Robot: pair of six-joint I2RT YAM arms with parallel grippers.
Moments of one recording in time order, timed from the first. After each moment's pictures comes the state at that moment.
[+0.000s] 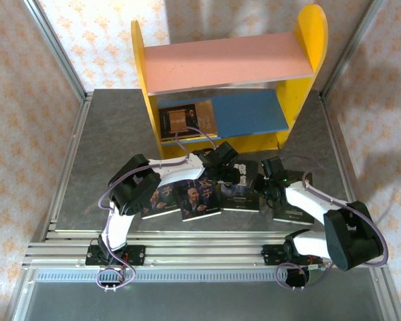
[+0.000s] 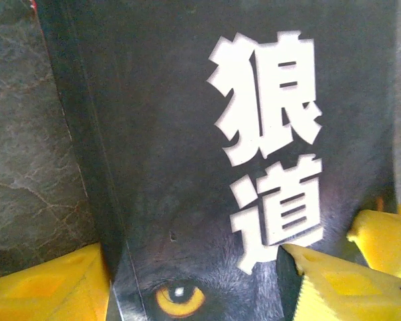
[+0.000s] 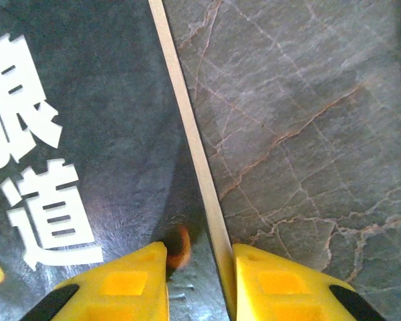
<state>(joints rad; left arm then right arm) -0.85 2.03 1.41 -0.43 0.12 -0.76 0.33 1.25 0.50 -0.34 -0.10 0.77</state>
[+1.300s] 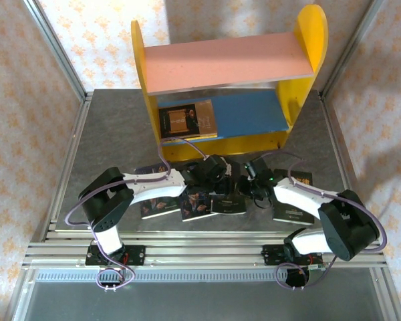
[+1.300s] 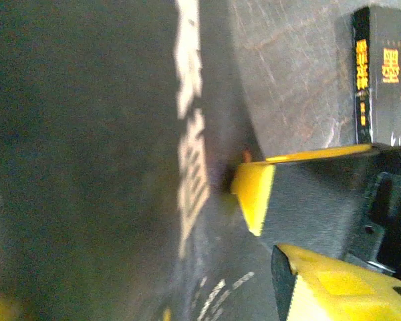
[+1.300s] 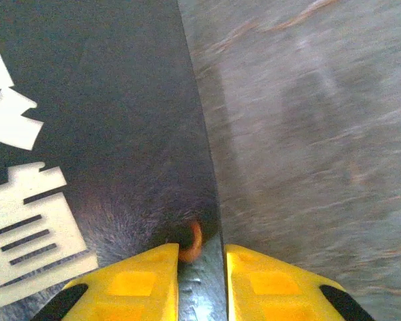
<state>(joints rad) -0.92 1.75 1.08 -0.25 0.09 -0.86 0.53 1.34 0.58 -0.32 -0.16 0.78</state>
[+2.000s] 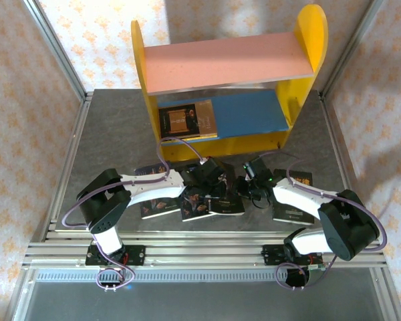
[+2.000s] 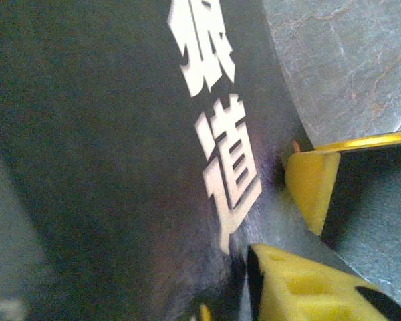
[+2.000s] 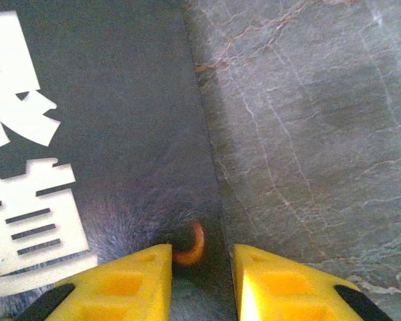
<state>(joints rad) -0.92 1.73 1.08 -0.38 0.01 -0.83 0.54 1.34 0.58 -0.30 -0.19 0.78</state>
